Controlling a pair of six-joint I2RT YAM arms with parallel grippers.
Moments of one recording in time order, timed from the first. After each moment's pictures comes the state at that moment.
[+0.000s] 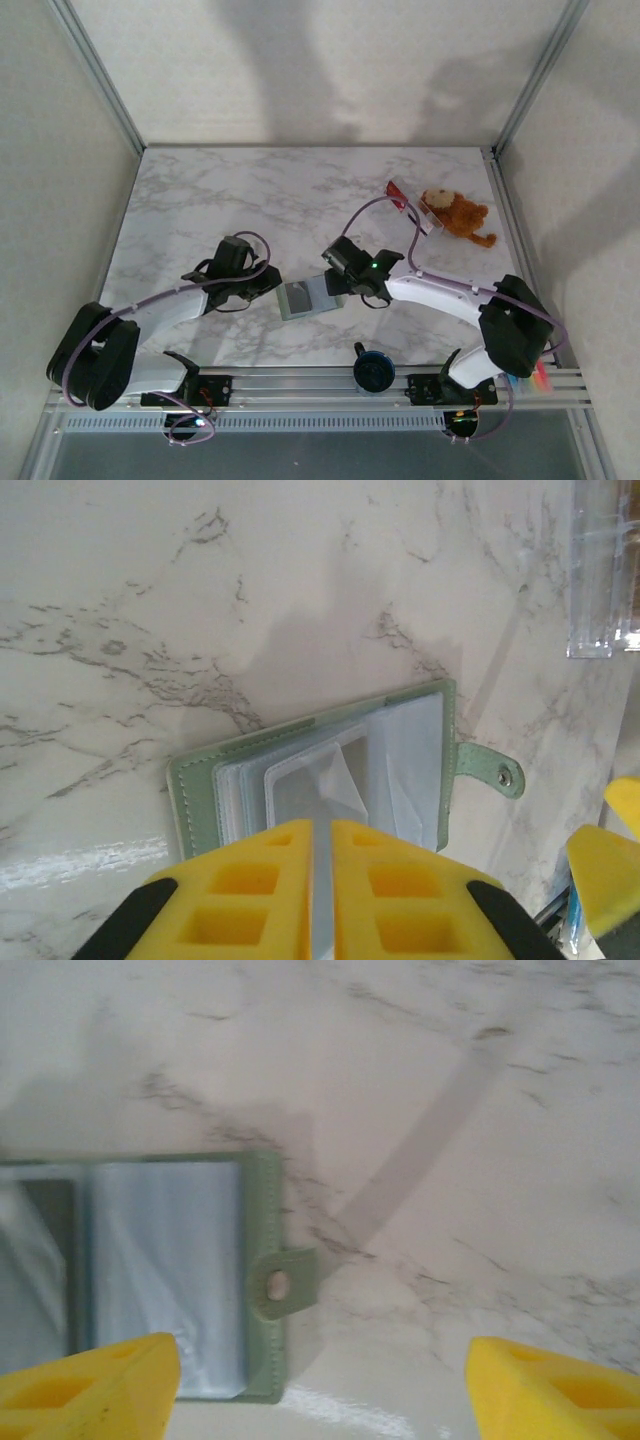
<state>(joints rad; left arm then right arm) -0.44 1.29 0.52 -0.06 0.35 -0.91 0.93 1.50 0.98 -0.61 0.23 0.60</state>
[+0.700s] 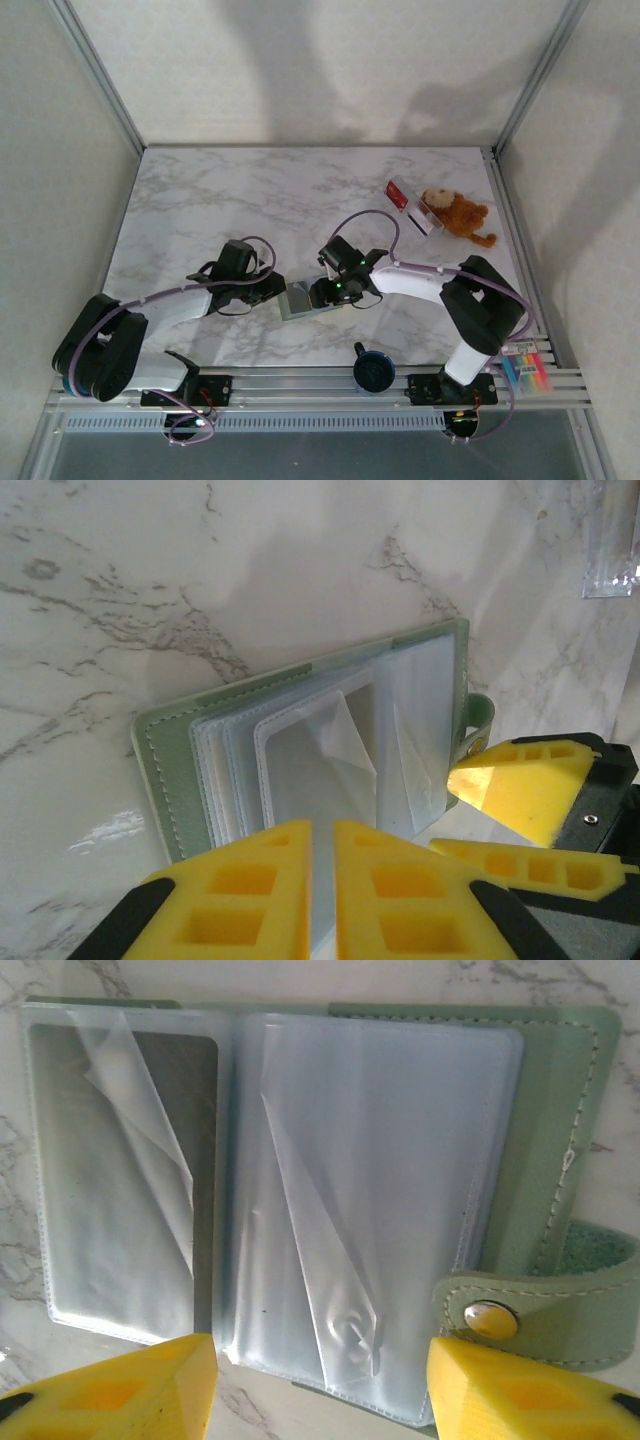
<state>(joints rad) -0.45 1.34 0.50 -0.03 0.44 -0.88 0.87 1.68 0.95 -0.44 -0.22 0.55</state>
